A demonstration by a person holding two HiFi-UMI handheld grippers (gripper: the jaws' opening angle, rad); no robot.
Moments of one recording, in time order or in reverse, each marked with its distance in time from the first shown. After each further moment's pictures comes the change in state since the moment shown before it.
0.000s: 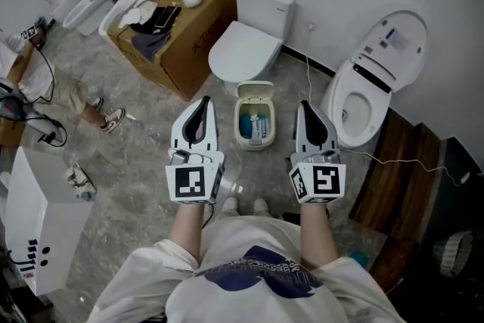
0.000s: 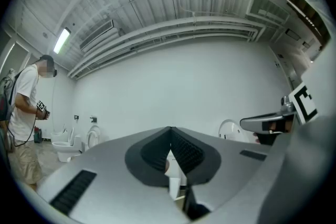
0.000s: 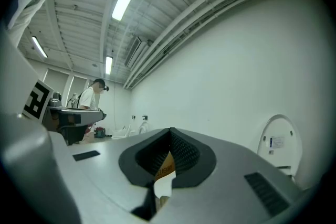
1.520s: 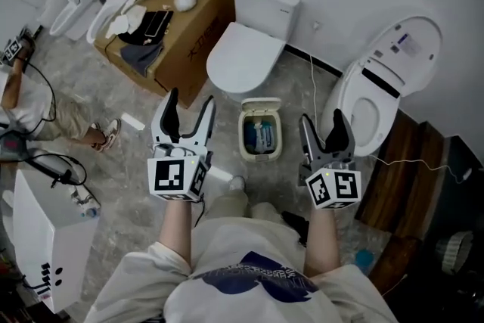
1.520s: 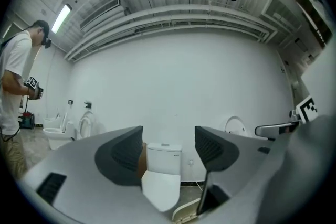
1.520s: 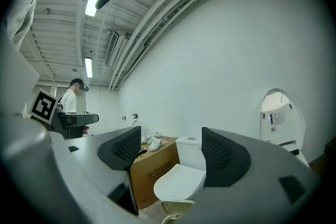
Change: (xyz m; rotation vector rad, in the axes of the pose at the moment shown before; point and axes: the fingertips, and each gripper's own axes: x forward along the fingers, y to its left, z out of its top) left arm 0.122 0.104 -0.050 -0.090 0.091 -0.043; right arm 0.102 -0.047 -0.054 0.189 0.071 -0.100
